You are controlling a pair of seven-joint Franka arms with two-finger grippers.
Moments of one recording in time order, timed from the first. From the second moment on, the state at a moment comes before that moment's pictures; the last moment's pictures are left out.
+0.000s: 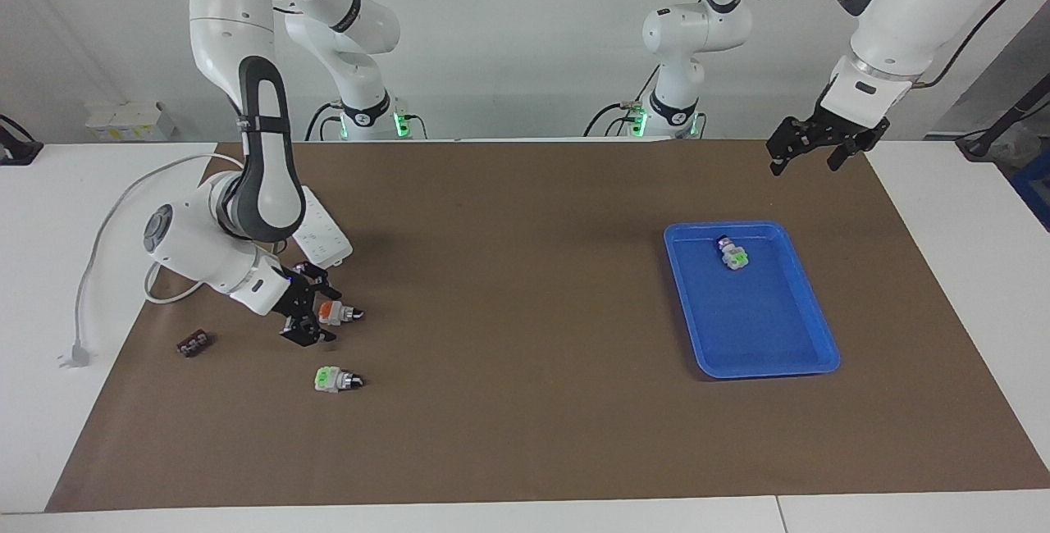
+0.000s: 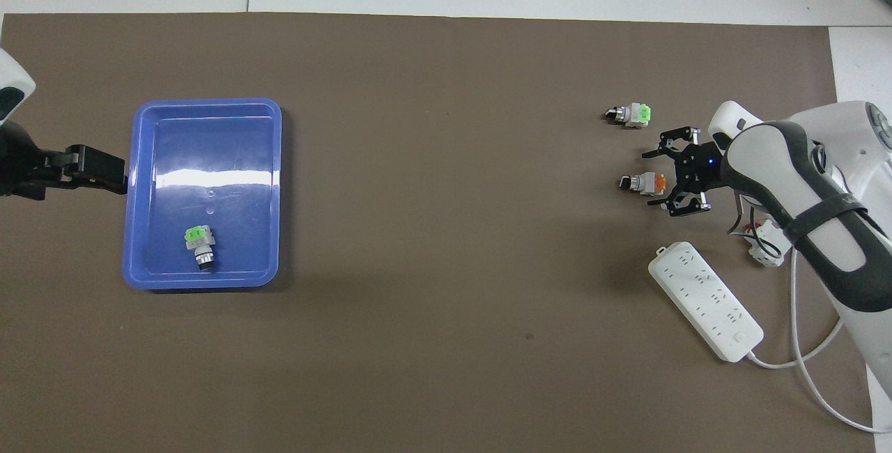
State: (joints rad) left arm 0.06 -0.02 -0.13 -1.62 0.00 1.56 -0.08; right arm -0.15 0.44 0.04 -1.89 0.56 2.18 -2.09
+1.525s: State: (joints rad) left arm 0.06 -0.02 -0.13 -1.63 0.00 1.58 -0.08; right arm -0.02 0.29 0.06 -1.88 0.57 2.14 -1.86
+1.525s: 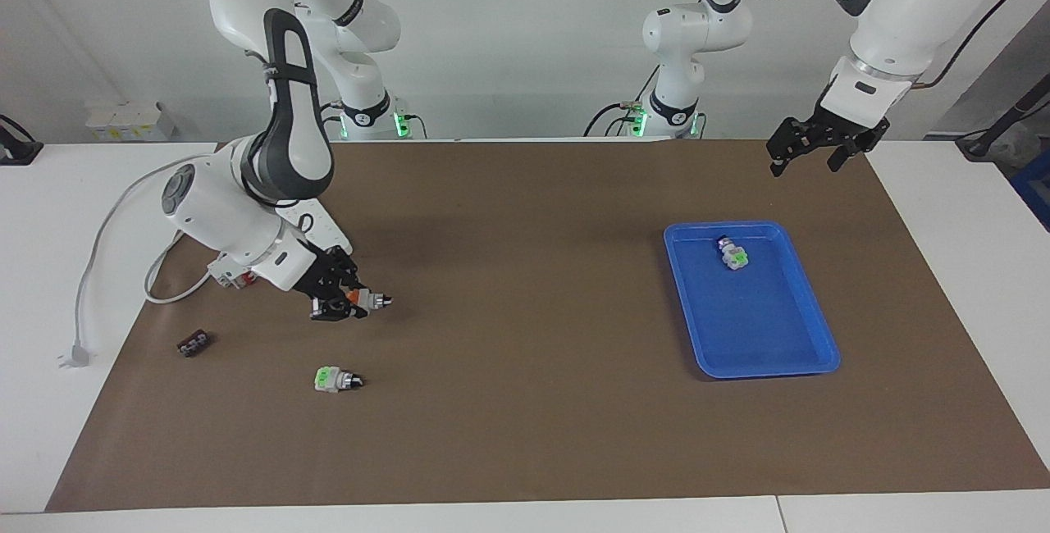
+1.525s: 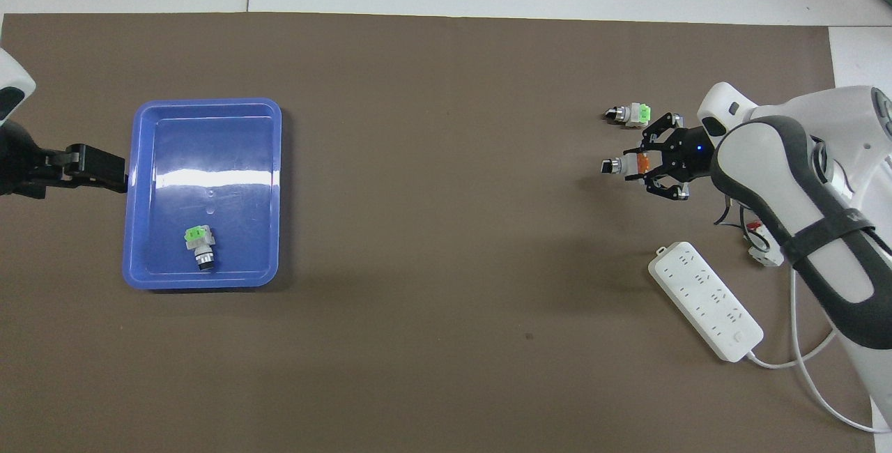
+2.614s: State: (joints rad) left arm 0.06 -0.13 -0.14 -1.89 -0.50 1.76 -0.09; right arm 0.27 0.16 0.09 -1.87 0.98 2.22 -1.80
